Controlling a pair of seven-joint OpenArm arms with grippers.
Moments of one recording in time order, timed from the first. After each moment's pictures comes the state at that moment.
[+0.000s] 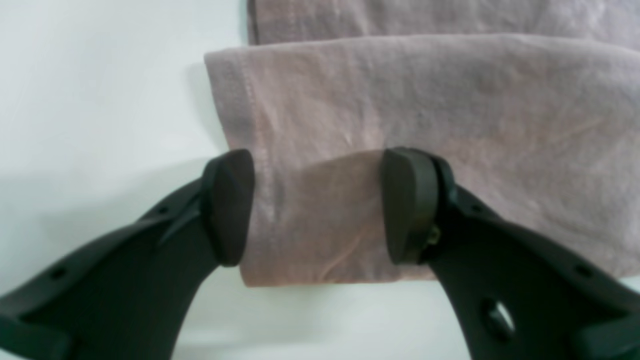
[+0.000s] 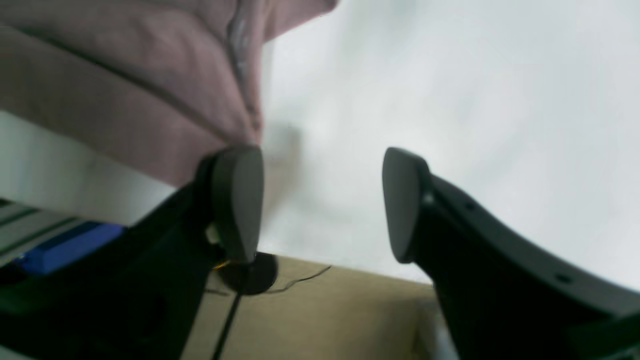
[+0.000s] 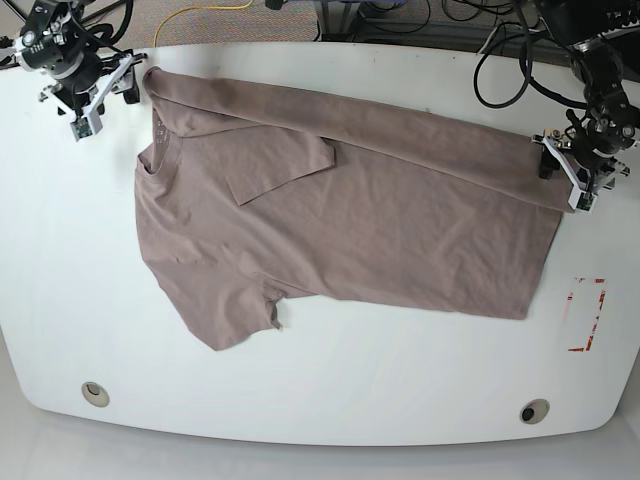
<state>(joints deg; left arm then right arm) 6.4 -17.9 -31.6 82.4 -2.1 -43.0 41.4 -30.3 14.0 39.6 113.3 30.7 41.1 -65.8</state>
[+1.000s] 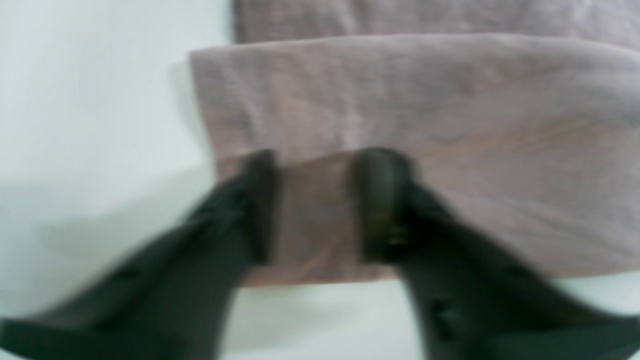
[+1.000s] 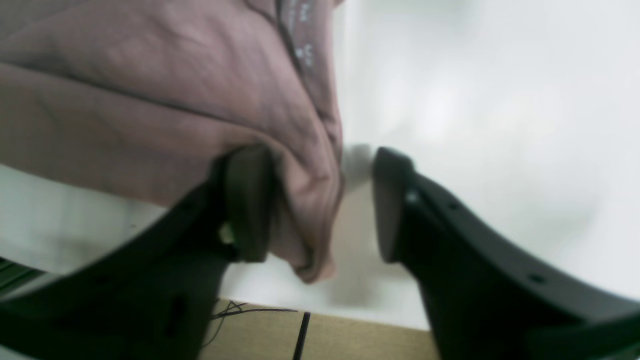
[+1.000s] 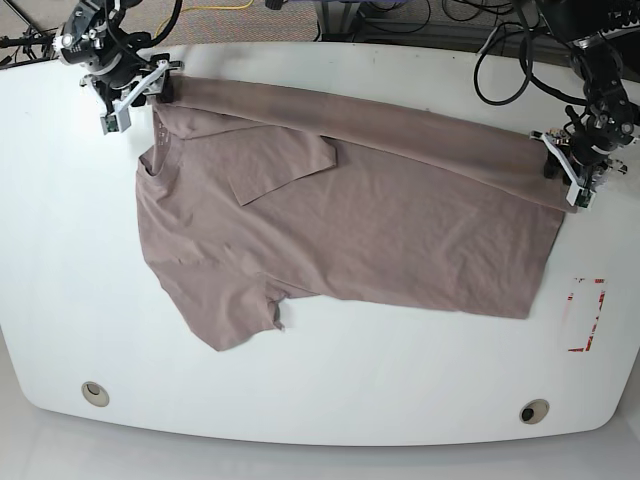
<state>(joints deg) 7.2 -18.0 -31.6 82.5 -2.5 -43.3 40.5 -24.5 3.1 39.3 102.6 23.0 41.0 -62.0</state>
